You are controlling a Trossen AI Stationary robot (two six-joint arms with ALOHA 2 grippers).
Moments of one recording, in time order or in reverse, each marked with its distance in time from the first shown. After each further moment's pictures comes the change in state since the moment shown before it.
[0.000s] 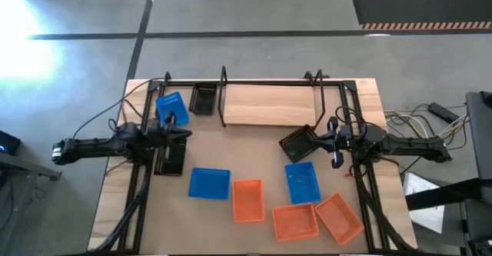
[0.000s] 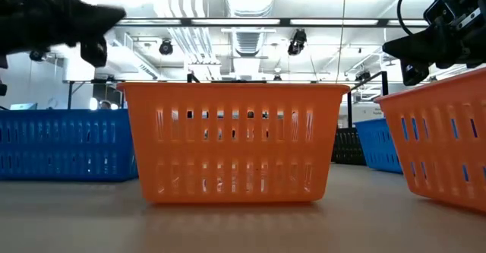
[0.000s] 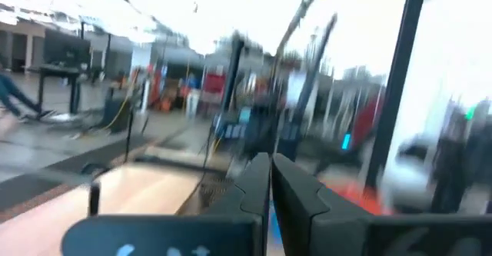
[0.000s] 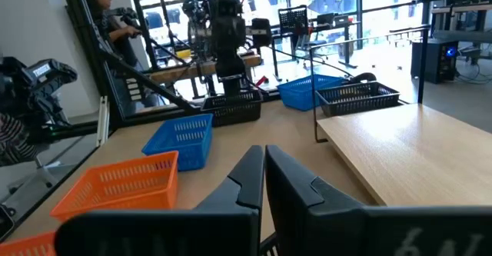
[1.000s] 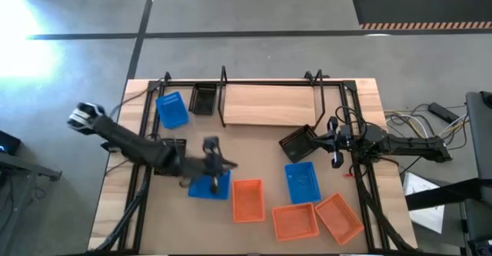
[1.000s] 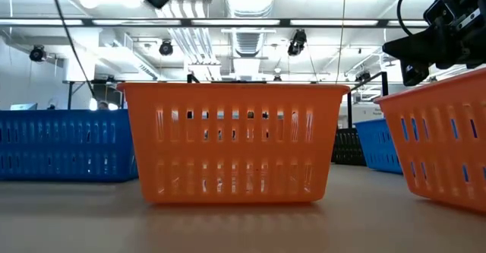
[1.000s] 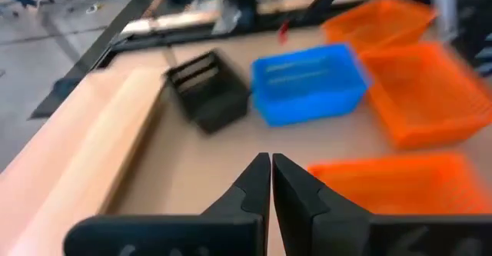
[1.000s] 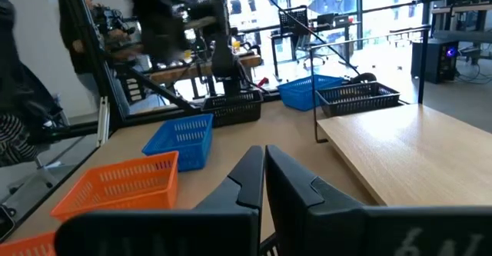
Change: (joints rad) left arm -0.540 1.209 0.943 -0.451 -0.548 0.100; right arm 0.000 0.000 0.000 0.000 0.000 0.000
